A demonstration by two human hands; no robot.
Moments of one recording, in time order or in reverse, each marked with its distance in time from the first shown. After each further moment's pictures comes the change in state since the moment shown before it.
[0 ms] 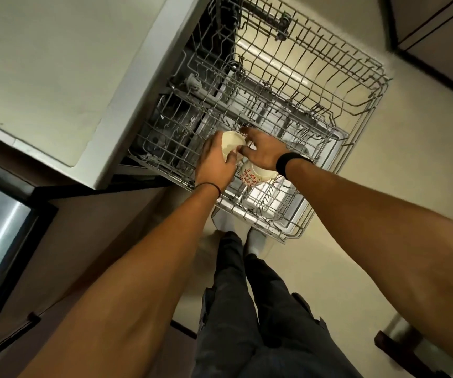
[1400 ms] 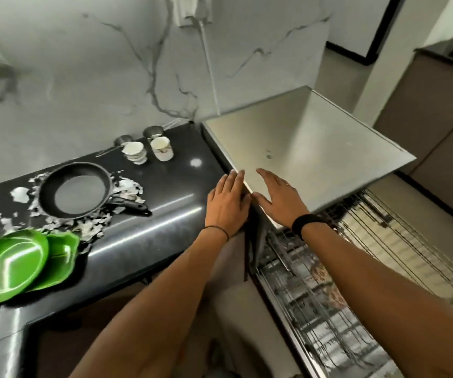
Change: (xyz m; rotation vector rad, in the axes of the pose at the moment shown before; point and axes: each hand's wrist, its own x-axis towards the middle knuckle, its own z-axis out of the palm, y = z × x) left_hand -0.236 -0.051 -0.312 0.262 0.739 0.077; right_hand -0.200 -0.330 0.037 -0.363 0.340 -0.862
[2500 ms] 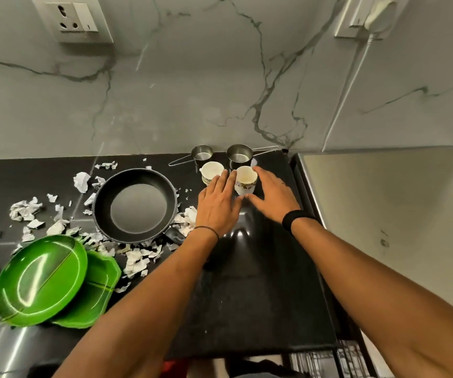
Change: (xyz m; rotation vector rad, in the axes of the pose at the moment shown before) left_hand 0.134 -0.269 -0.061 0.101 0.124 -0.368; right_hand 0.299 -0.154 0.136 0.006 -0.205 -0.252
